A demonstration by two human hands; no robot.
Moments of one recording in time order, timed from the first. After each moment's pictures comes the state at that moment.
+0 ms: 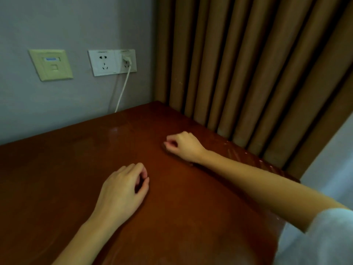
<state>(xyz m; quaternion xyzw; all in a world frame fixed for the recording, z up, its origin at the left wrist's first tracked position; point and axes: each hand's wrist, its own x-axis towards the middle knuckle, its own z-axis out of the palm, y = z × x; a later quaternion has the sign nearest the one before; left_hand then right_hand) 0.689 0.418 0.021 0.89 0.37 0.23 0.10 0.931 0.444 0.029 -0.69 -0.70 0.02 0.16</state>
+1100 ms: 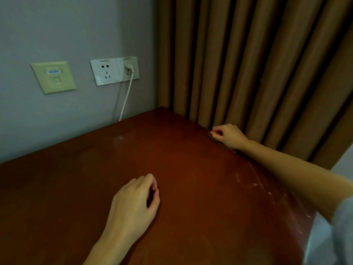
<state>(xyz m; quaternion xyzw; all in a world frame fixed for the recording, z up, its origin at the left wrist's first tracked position) 0.696 0.413 0.034 0.90 0.39 0.19 0.12 1.066 0.443 0.028 -0.77 -0.61 0.00 0.17</state>
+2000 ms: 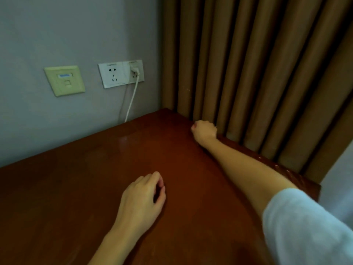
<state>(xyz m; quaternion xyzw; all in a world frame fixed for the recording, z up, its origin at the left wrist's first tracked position) 0.693 0.418 0.026 0.90 0.37 0.21 0.11 0.986 0.522 0.024 -0.88 -0.45 -0.06 0.14</state>
